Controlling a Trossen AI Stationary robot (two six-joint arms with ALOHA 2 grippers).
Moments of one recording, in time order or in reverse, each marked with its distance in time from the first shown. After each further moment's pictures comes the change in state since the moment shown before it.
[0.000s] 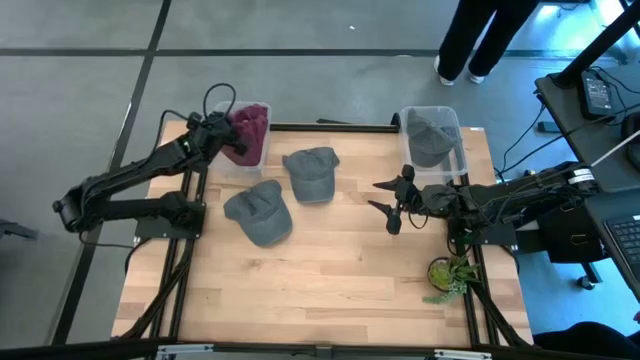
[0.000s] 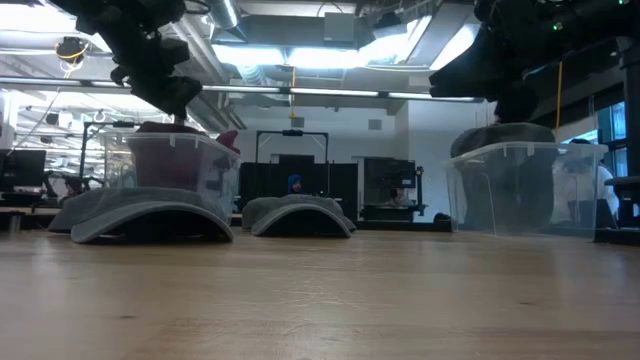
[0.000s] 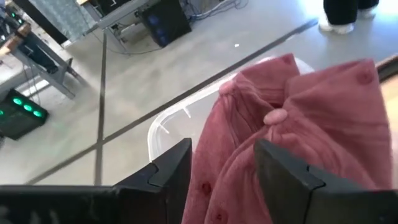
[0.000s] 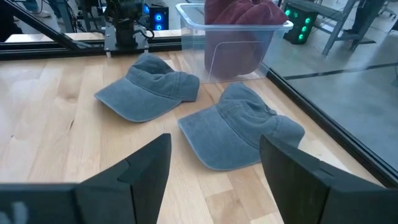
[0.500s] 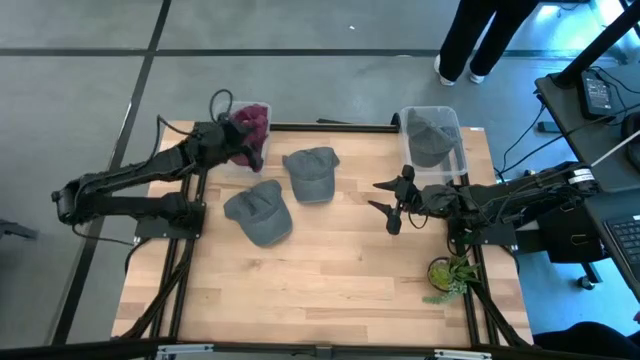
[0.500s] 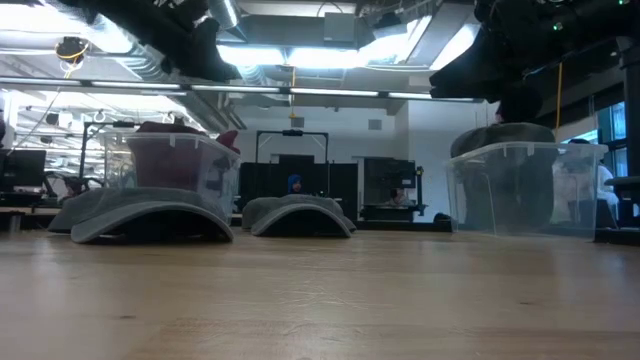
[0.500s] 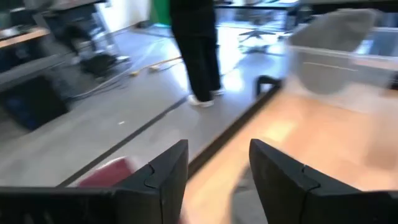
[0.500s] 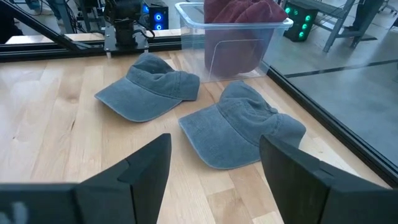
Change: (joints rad) left arm -0.176 -0.027 0.000 0.293 0.369 0.086; right arm 0.000 0.000 0.000 -0.004 0.000 0.015
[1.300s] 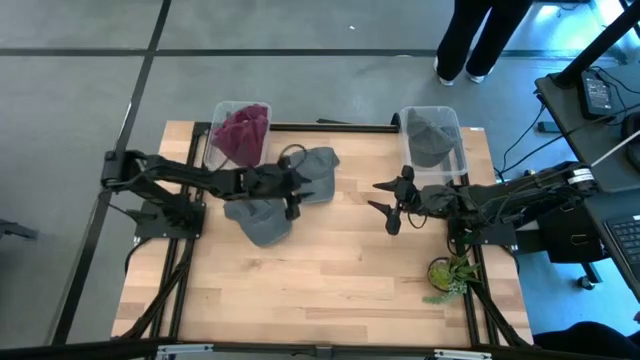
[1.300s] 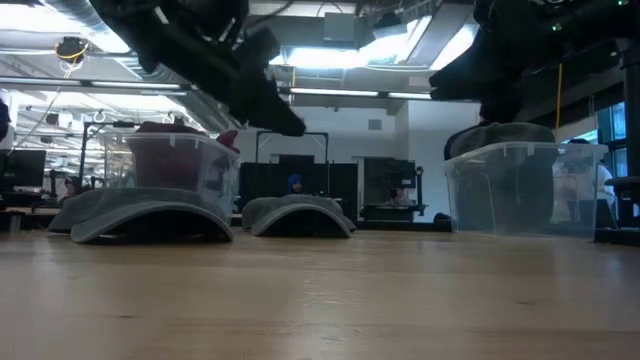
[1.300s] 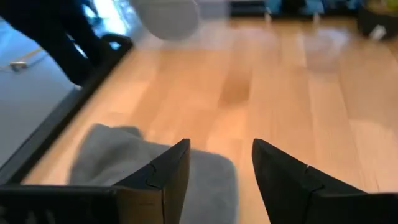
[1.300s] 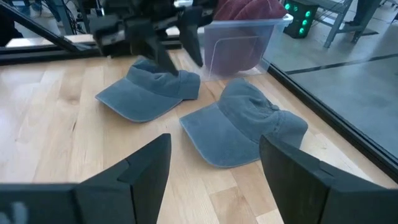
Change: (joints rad) left arm -0.341 0.555 0.000 0.370 0.148 0.009; right arm 0.000 0.008 0.000 0.000 0.000 0.026
